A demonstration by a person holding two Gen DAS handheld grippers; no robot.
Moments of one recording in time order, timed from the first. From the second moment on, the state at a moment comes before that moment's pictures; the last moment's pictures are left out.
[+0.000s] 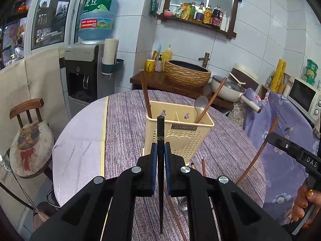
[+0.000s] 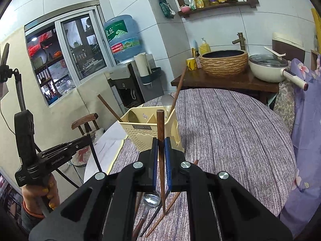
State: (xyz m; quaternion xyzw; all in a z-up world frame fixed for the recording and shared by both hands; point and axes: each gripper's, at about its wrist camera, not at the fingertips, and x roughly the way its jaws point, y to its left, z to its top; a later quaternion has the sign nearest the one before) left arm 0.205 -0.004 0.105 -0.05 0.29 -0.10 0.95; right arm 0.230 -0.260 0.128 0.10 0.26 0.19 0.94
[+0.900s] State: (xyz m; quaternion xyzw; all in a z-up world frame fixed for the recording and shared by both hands) left arm 0.288 -0.024 0.235 -0.07 0.19 -0.07 0.98; right arm 0.337 -0.218 0.258 0.09 0.17 0.14 0.97
